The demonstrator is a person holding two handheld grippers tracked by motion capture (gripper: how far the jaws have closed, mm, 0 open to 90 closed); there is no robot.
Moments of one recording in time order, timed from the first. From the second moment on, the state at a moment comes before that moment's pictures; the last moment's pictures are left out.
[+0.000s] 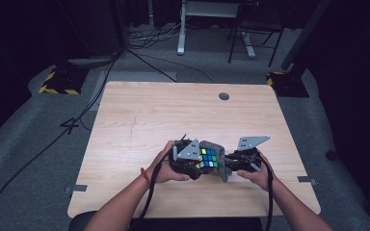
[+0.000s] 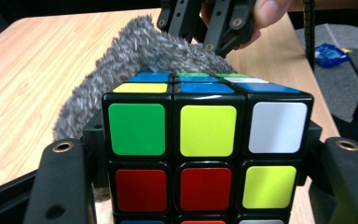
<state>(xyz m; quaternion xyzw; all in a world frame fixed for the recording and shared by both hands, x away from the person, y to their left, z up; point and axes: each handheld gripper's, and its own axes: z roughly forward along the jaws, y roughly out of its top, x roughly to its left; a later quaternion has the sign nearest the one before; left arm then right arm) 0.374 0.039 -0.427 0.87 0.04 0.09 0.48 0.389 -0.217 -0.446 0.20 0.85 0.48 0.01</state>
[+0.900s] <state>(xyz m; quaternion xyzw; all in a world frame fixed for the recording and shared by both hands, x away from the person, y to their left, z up) 0.375 0.039 -0.425 0.88 0.04 0.11 0.46 0.378 -0.219 -0.427 0.19 0.86 0.47 0.08</state>
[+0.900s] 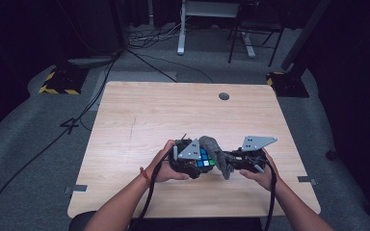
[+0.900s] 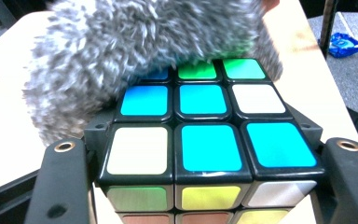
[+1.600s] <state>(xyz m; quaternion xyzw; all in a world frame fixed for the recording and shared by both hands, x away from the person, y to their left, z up) 0.374 0.041 -0.428 0.87 0.05 0.08 0.49 0.370 -0.212 -0.421 0.17 0.85 0.49 0.07</state>
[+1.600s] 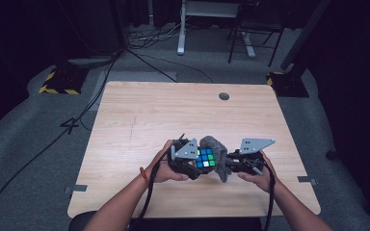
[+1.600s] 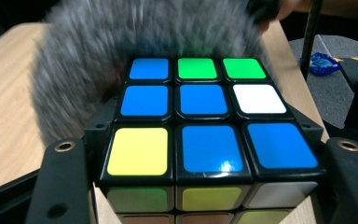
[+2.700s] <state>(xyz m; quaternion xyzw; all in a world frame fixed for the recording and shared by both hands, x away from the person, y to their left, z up) 0.373 0.044 -0.415 0.87 0.05 0.11 0.48 0.379 -0.206 -0.443 0.19 0.88 0.44 0.07</state>
